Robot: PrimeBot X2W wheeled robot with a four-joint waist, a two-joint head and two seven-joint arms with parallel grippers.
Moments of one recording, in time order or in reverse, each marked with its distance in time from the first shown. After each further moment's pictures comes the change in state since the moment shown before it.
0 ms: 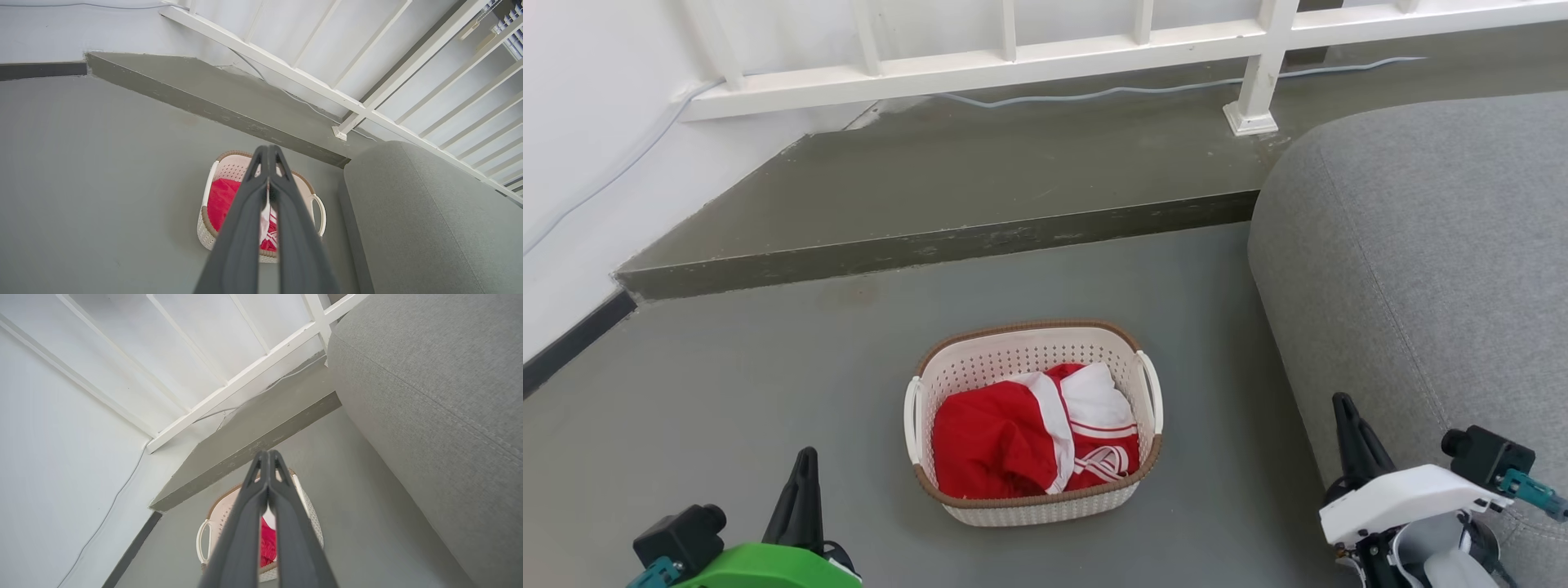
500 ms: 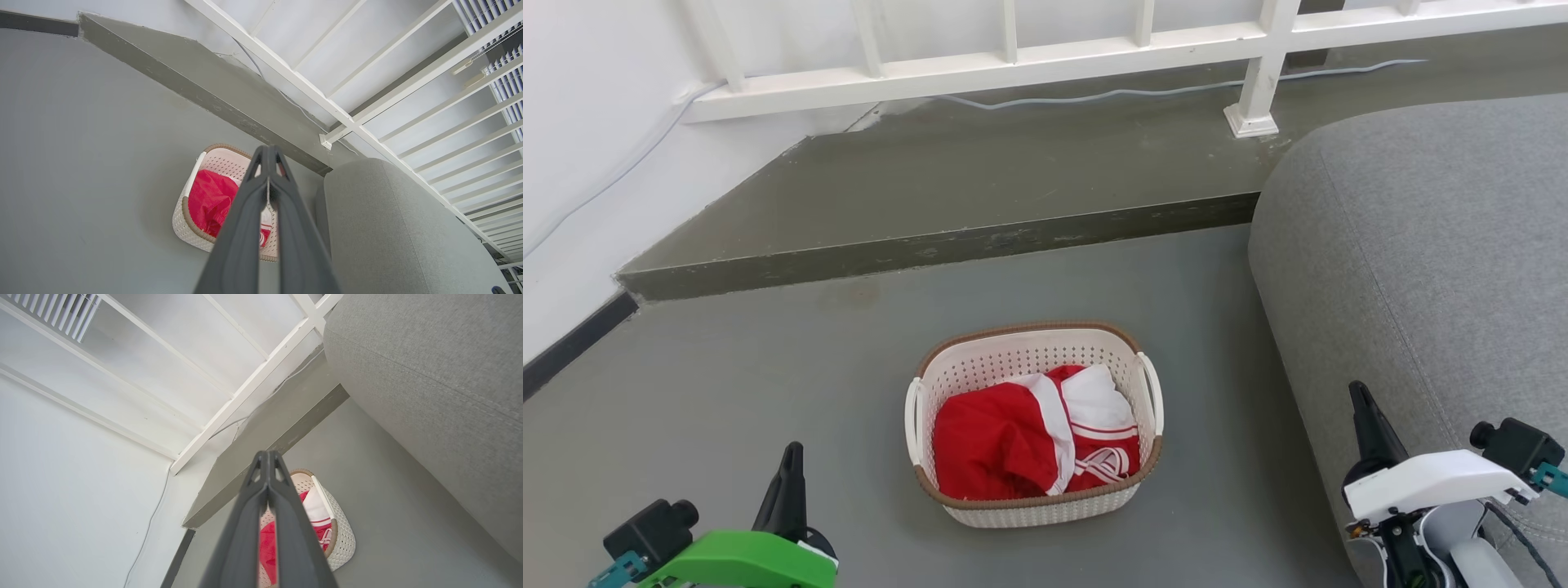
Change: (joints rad) left arm -0.024 0.002 0.041 0.023 -0.183 -0.029 0.045; right arm -0.020 0.000 -0.052 0.001 0.187 0.030 0.044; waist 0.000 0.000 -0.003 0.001
